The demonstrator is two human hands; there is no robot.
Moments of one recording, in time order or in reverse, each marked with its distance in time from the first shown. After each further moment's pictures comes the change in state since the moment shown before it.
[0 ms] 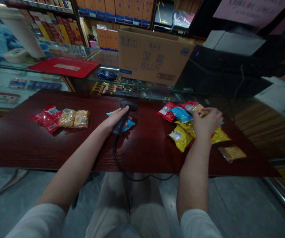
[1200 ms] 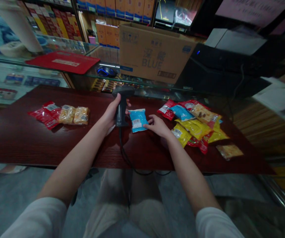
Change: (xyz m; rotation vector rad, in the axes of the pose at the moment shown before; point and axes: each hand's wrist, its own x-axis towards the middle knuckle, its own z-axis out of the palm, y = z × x) left_hand 0.000 0.008 0.002 -0.382 -0.054 0.215; right_hand -0.085 -0.059 0.067 0.380 -1.081 -0.205
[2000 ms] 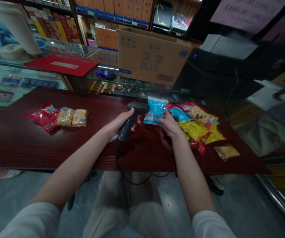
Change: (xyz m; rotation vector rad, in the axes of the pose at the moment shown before) left_hand -0.018 -0.018 0.016 0.167 -0.260 -0.194; right_hand -0.004 -0.005 -0.035 0.686 0.117 0.093
